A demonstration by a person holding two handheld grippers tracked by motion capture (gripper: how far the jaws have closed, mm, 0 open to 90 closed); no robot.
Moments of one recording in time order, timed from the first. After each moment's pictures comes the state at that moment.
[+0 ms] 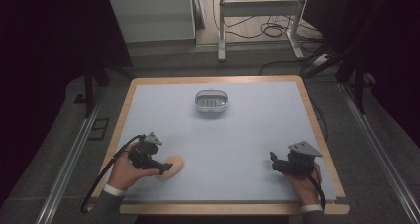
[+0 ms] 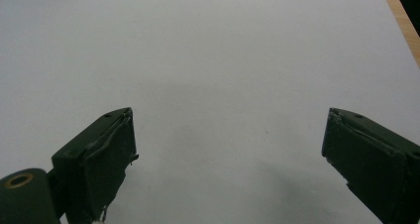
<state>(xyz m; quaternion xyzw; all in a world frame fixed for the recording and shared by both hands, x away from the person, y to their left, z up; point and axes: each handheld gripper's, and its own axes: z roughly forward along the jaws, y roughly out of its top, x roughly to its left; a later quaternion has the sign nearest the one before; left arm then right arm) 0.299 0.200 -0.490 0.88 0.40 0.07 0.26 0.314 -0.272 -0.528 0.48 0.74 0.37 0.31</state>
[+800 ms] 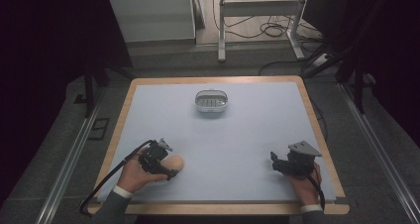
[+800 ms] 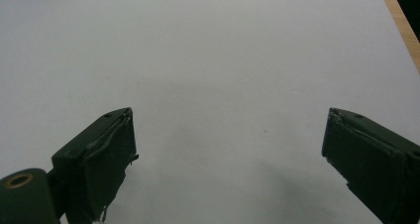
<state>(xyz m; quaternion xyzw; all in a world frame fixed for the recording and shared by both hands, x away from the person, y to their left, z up) 0.302 0.178 -0.513 0.89 0.39 0.05 0.21 0.314 -0.271 -0.528 0.48 0.74 0.36 0.31</state>
